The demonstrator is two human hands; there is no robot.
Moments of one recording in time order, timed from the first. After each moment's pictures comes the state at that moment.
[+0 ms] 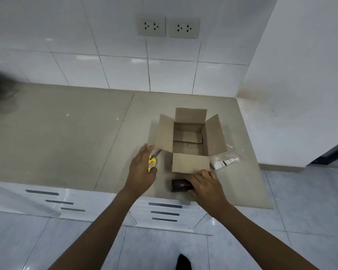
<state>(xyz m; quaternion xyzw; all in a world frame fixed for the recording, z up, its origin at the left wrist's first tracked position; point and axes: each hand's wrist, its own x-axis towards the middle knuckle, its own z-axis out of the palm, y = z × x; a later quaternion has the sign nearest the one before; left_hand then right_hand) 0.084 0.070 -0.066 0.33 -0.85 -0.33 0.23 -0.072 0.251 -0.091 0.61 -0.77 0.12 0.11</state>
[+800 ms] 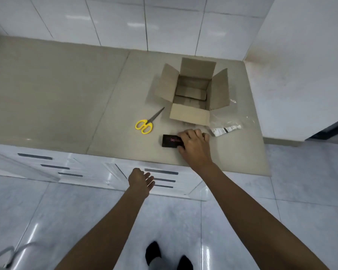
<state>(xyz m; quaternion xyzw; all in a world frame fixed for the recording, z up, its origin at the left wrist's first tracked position) 0.108 0.145 -0.160 0.65 -0.15 -0.72 0.19 -0.066 0.210 -0.119 0.51 -0.85 0.13 0.06</state>
